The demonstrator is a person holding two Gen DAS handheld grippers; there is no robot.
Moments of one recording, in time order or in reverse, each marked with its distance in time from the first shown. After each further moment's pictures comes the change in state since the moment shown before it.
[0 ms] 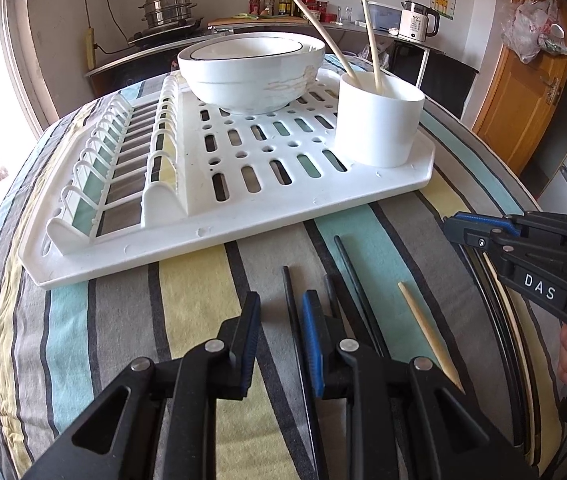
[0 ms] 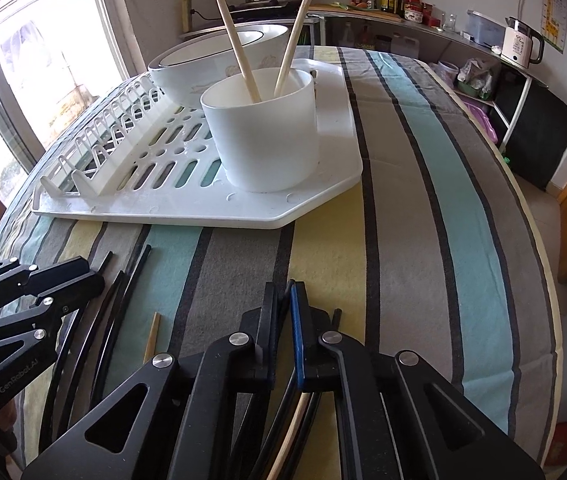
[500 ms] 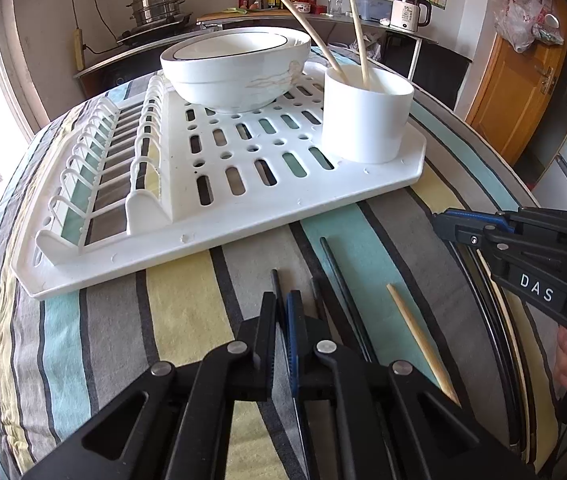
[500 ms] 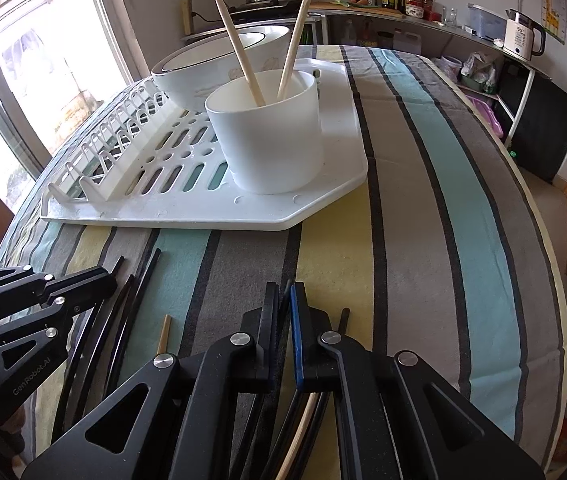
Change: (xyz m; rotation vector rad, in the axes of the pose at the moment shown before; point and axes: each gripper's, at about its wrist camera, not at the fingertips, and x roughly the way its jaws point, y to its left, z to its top) left arm 0.003 -0.007 0.008 0.027 0.028 -0.012; right arm -0.003 -0.002 0.002 0.025 0.000 0.043
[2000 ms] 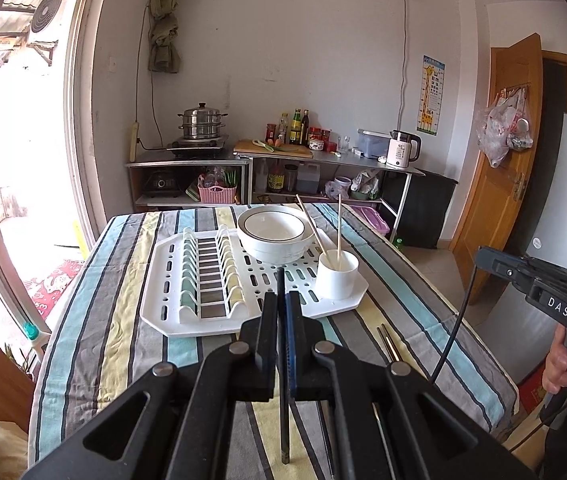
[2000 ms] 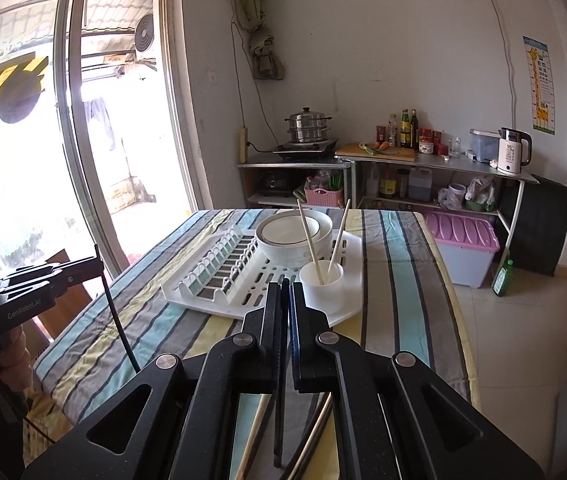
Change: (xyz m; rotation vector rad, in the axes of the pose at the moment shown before) left arm -0.216 0.032 -0.033 -0.108 -0.463 -0.001; right arm -0.207 0.032 -0.023 -0.096 -0.477 0.092
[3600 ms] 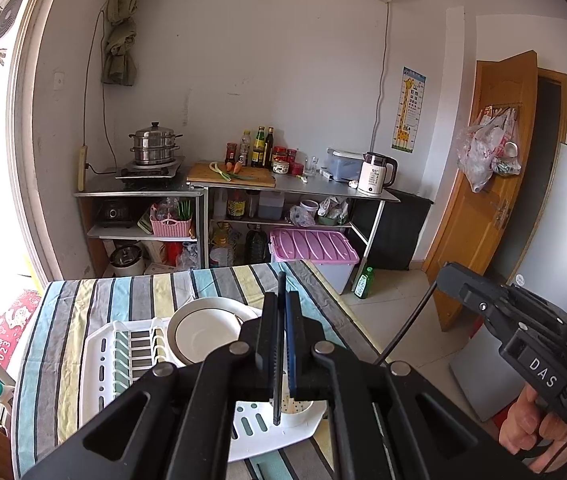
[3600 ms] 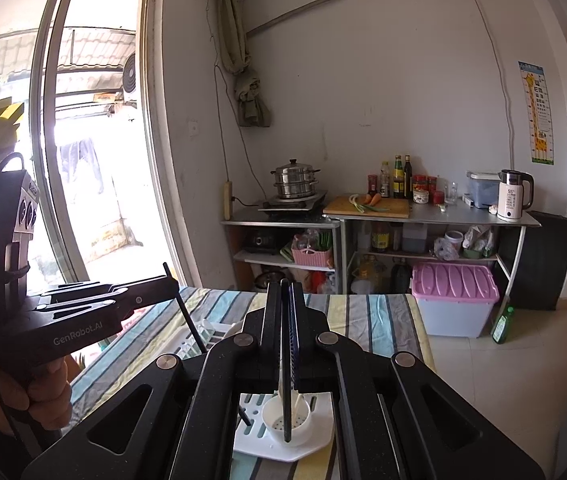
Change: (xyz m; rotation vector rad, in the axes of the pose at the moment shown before) left arm 0.109 -0.057 0.152 0.015 -0.022 -0.130; right arm 0.057 -0.041 0.130 0.015 -0.155 -0.020
